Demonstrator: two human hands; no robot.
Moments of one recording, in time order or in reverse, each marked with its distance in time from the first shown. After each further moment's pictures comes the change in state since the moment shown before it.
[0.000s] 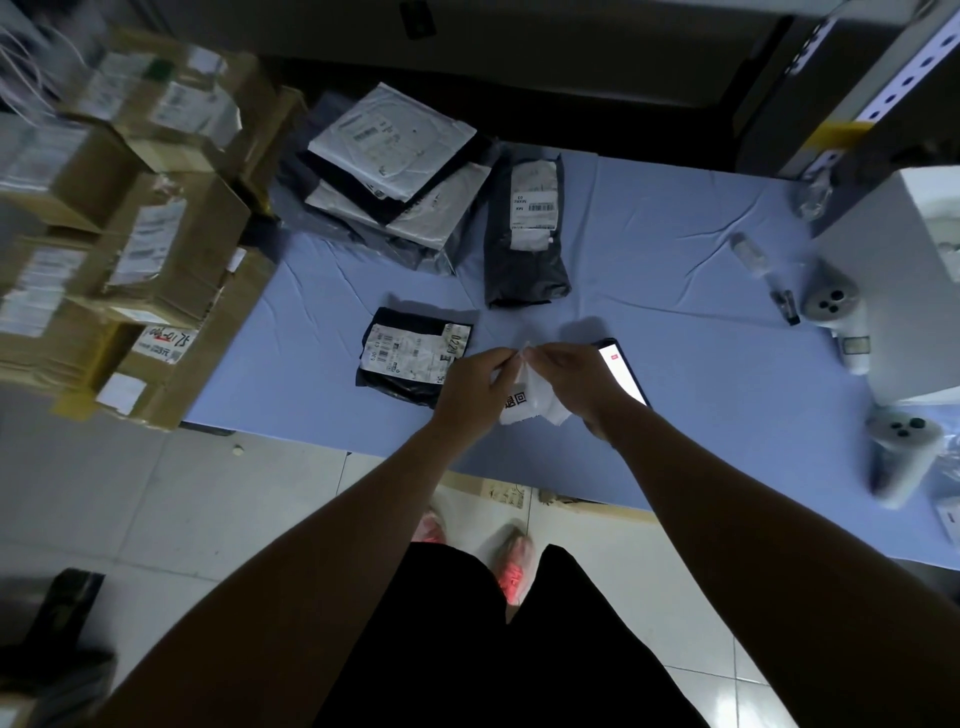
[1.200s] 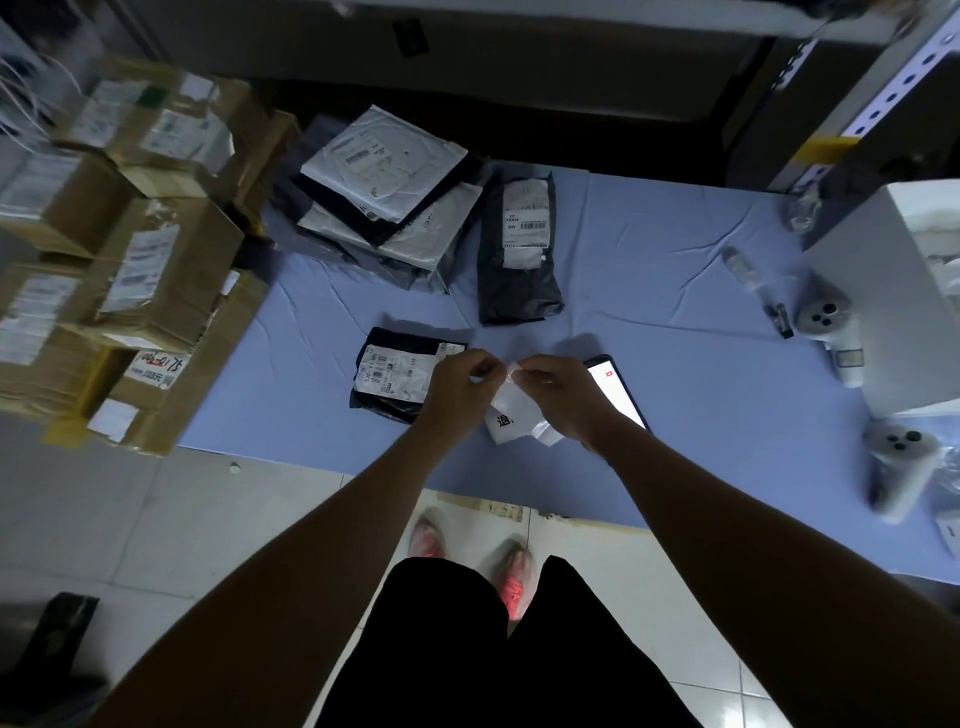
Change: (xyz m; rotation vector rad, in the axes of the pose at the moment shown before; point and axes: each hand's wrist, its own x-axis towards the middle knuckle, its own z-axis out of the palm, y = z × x) left_hand 0.024 0.001 -0.012 -0.073 0.026 -0.111; right_hand 0.017 0.004 0.002 -0.191 -0.011 -0.165
